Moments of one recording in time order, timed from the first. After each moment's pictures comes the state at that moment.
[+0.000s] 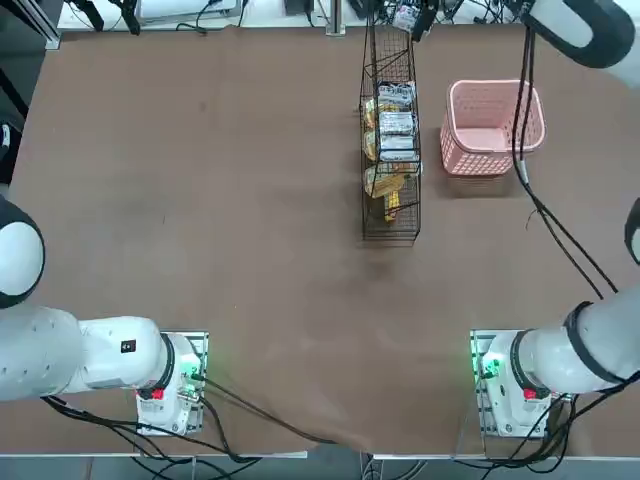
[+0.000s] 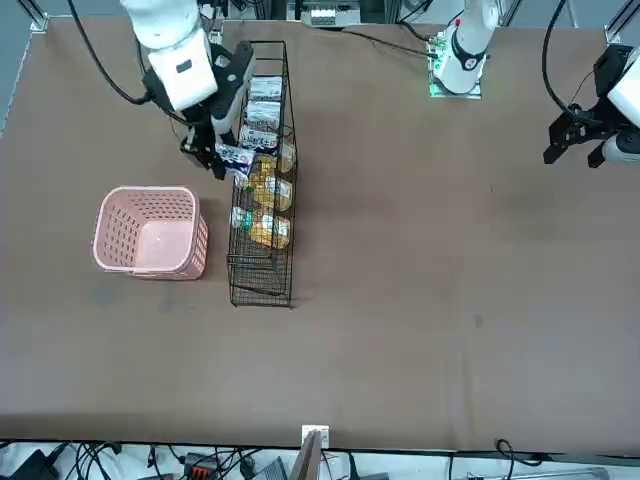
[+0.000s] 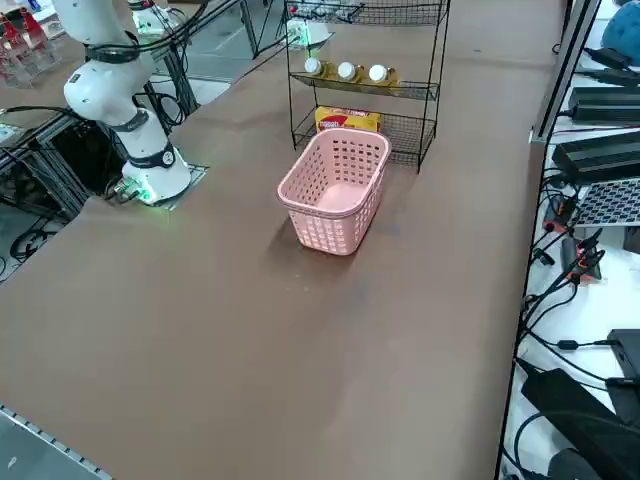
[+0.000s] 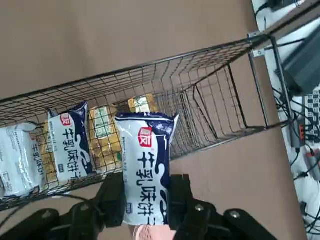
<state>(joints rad) 0.15 0.19 0.49 -1.37 -0.12 1.69 -0.67</state>
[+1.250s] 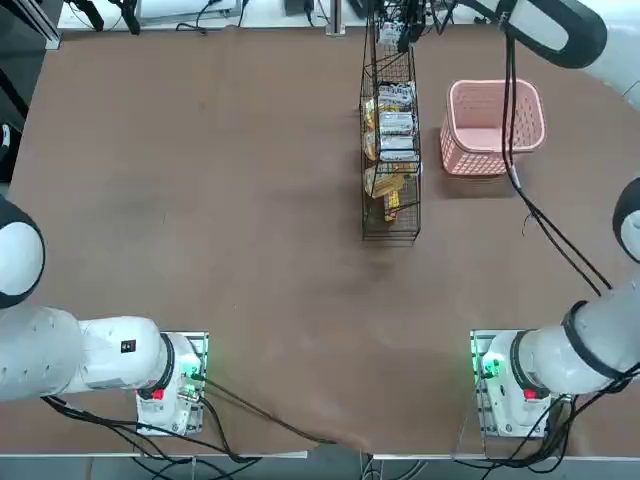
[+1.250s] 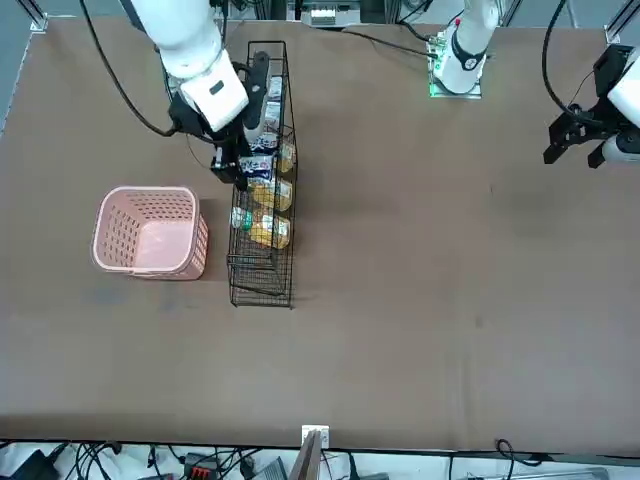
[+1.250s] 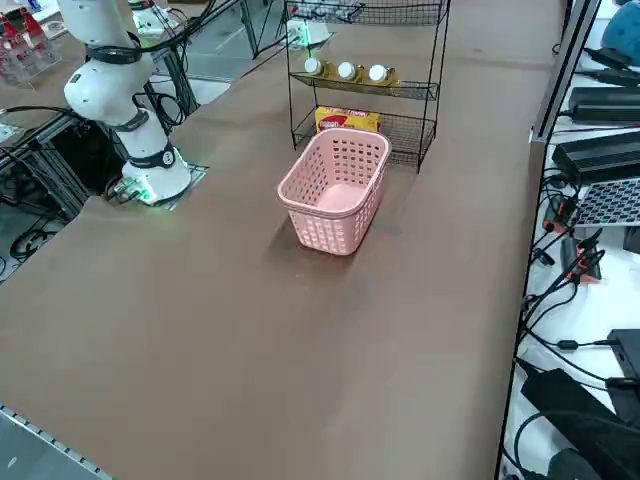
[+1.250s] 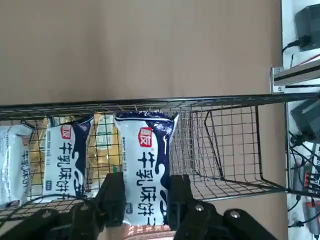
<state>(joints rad) 0.16 0.25 0.51 -1.37 -0.12 1.75 -0.84</state>
